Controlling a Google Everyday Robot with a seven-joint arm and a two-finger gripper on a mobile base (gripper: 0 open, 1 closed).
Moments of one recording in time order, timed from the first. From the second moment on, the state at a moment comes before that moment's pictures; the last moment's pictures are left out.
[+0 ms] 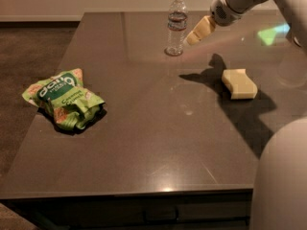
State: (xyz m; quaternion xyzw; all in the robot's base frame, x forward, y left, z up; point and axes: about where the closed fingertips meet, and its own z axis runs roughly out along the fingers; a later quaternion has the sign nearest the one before) arm 0.752 -0.172 0.941 -0.37 0.86 0.03 0.34
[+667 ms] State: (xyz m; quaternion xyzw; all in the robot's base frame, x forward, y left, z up) arm 0.793 -0.120 0.941 -0.35 0.85 0.07 0.38
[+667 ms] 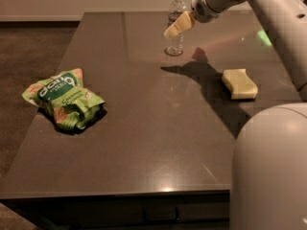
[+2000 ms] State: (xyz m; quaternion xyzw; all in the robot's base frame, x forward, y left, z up) arm 0.829 -0.084 0.937 -0.33 0.84 0.11 0.41
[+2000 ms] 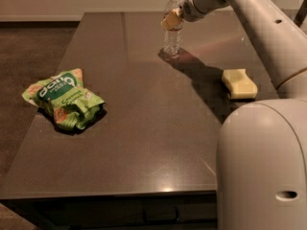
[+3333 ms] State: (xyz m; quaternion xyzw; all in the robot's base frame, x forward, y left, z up) arm 0.743 -0.147 0.971 -0.33 0.85 0.12 0.40
